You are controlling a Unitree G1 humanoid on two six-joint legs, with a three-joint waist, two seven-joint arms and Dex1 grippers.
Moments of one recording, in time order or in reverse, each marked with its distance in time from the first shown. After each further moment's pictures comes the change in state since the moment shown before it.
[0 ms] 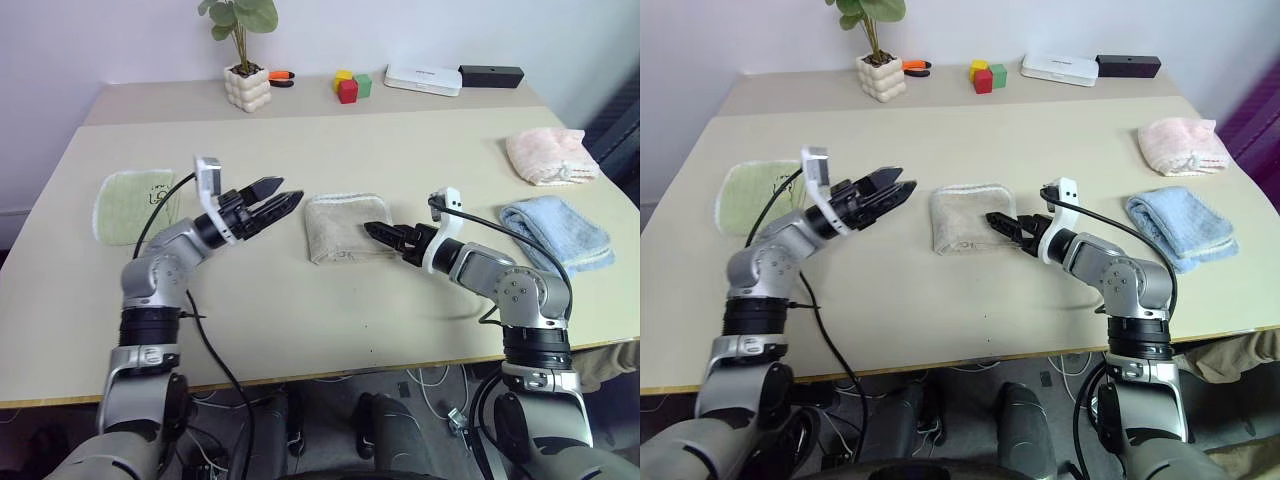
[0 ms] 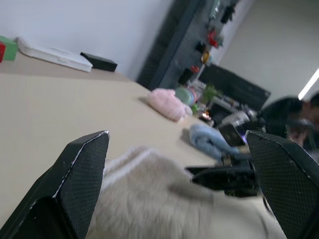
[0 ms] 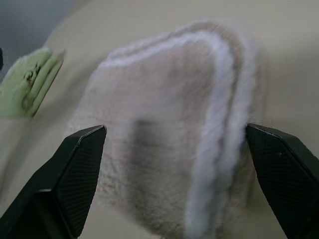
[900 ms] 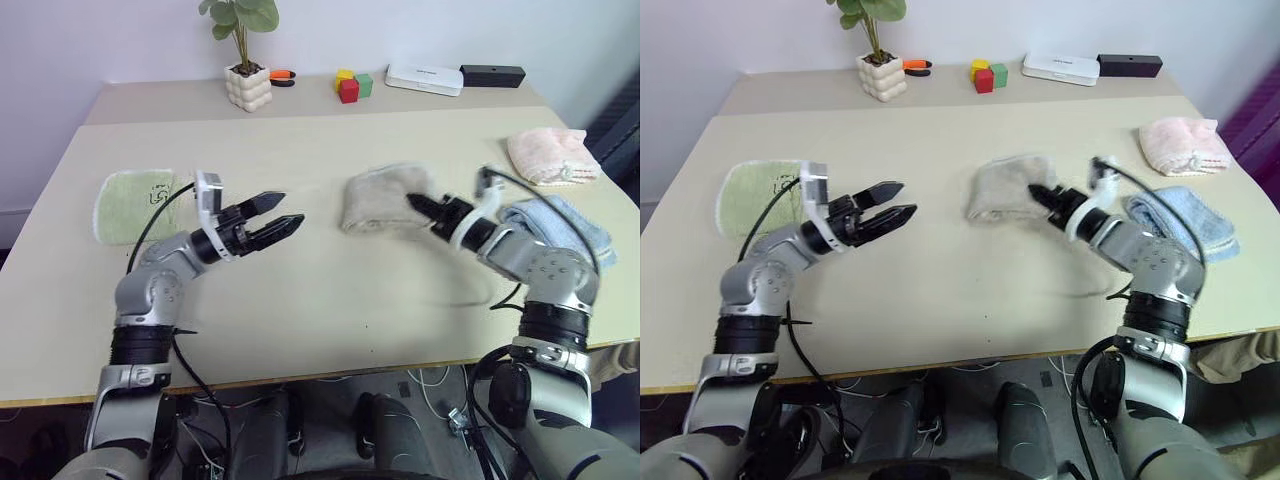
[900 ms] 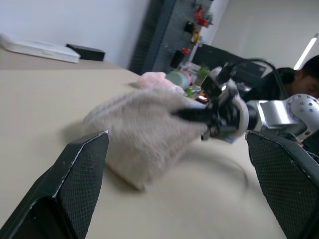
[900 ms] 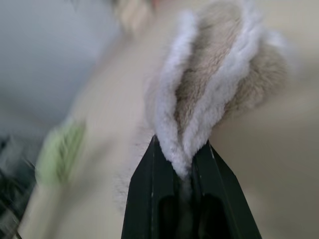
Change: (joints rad) left arm 0.008 -0.060 -0.062 -0.001 0.022 -0.056 -0.017; right arm -0.122 0.022 -0.424 0.085 0.173 0.035 -0.069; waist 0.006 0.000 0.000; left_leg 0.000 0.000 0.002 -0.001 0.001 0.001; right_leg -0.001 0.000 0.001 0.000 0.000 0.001
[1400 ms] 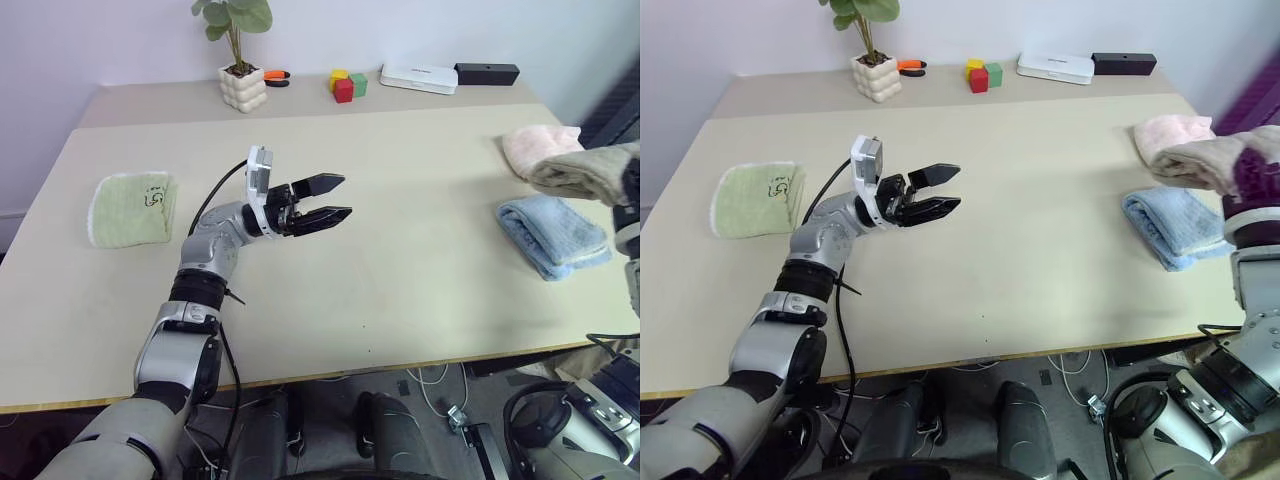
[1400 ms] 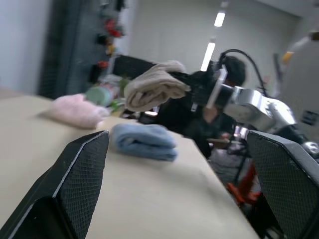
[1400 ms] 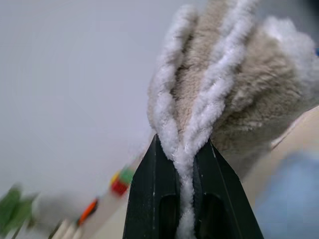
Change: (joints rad) left arm -0.322 -0.166 -0.075 0.463 0.085 -0.299 -0.375; right arm 0.176 -0.056 -0.381 -0.258 0.199 -0.332 -0.398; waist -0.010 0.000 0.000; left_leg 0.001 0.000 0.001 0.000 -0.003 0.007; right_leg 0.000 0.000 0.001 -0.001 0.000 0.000
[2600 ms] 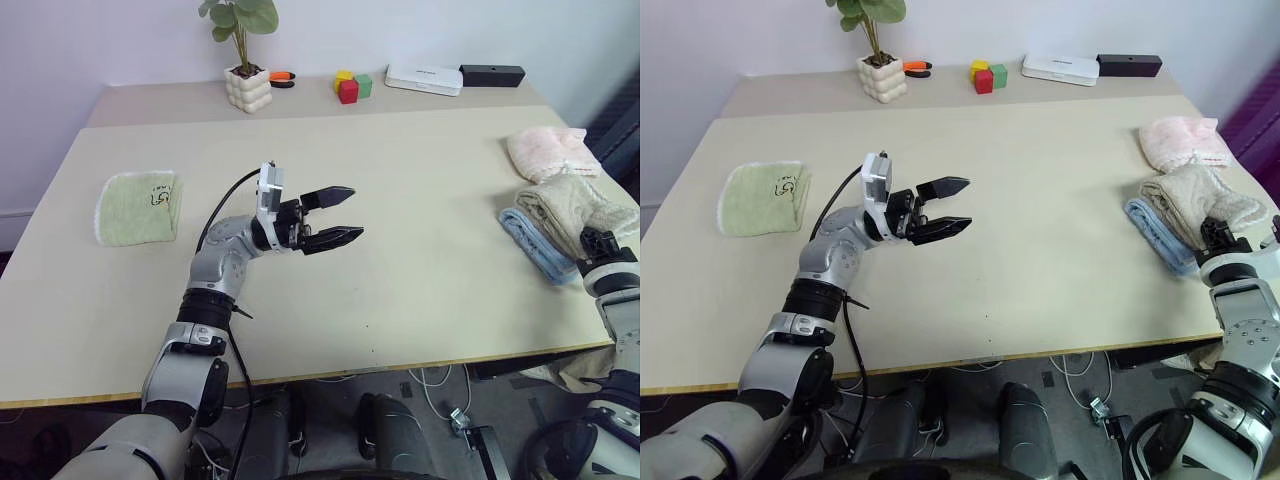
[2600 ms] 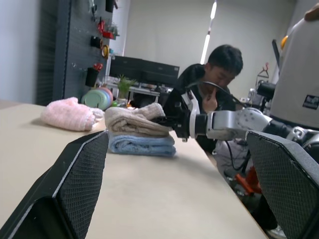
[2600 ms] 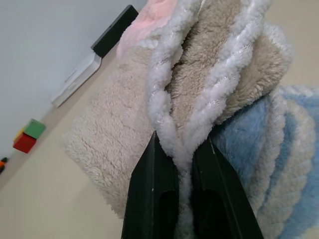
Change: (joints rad) left arm 0.132 -0.024 -0.016 -0.167 0.031 0.002 0.077; right arm 0.151 -0.138 0.182 0.415 -0.196 -0.148 0.223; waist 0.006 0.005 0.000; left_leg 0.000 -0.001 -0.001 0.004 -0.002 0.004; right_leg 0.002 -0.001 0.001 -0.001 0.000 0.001
